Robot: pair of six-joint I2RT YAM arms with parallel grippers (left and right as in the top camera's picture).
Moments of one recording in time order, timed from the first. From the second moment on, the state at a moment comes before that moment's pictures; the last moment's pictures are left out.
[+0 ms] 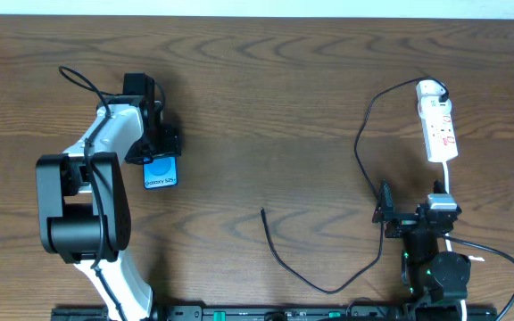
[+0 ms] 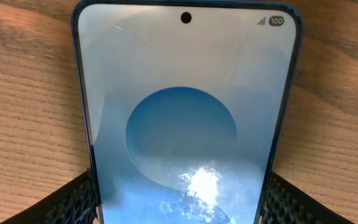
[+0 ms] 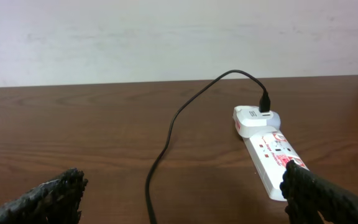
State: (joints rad) left arm 0.03 1.98 1.27 -0.75 0.00 -0.14; right arm 0.06 0.01 0.01 -0.07 0.04 0.06
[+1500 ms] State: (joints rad) left arm 0.03 1.88 1.28 -0.84 0.31 -0.18; right arm 0.06 0.01 0.01 -0.07 0.04 0.06
